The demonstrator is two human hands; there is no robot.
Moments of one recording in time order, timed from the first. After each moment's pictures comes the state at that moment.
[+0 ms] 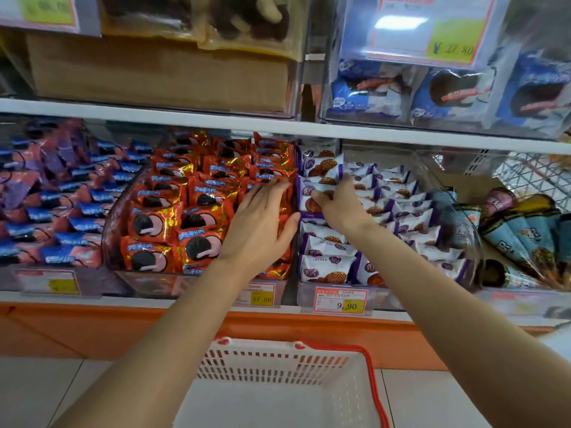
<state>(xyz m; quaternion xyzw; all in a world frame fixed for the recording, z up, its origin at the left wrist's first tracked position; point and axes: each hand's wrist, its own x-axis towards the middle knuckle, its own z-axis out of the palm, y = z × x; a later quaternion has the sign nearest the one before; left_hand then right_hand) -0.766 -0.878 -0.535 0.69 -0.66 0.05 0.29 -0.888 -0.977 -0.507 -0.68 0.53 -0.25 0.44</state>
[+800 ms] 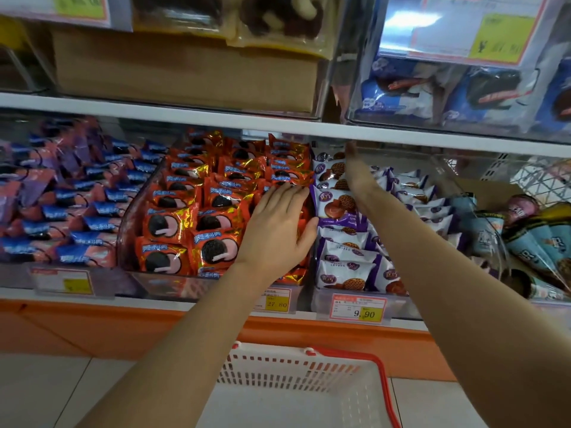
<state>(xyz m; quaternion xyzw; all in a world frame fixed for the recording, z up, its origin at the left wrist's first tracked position) -0.764 -0.883 -0.542 0.69 -0.66 0.09 0.26 -0.862 -1.023 -0.489 -0.60 0.53 -0.32 0.51</state>
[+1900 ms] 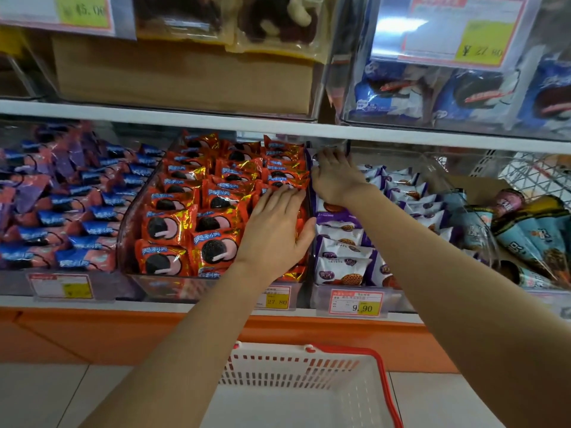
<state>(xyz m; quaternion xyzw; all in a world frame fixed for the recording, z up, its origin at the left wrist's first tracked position) -0.763 -0.883 -0.542 0.69 -0.67 0.09 0.24 -0.848 -1.027 -0.498 -0.88 0.48 -0.02 0.02</state>
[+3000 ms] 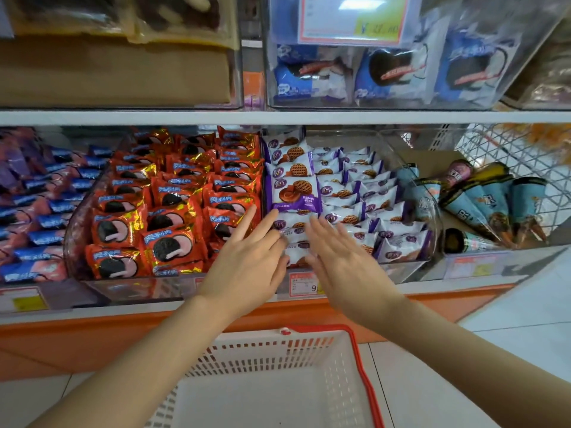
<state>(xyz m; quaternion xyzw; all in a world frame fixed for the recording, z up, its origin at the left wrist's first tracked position) -0.797 -0.841 -0.544 0.59 -0.79 0.18 0.08 -0.975 -0.889 -0.538 -0.92 0.37 -0.09 -0.02</state>
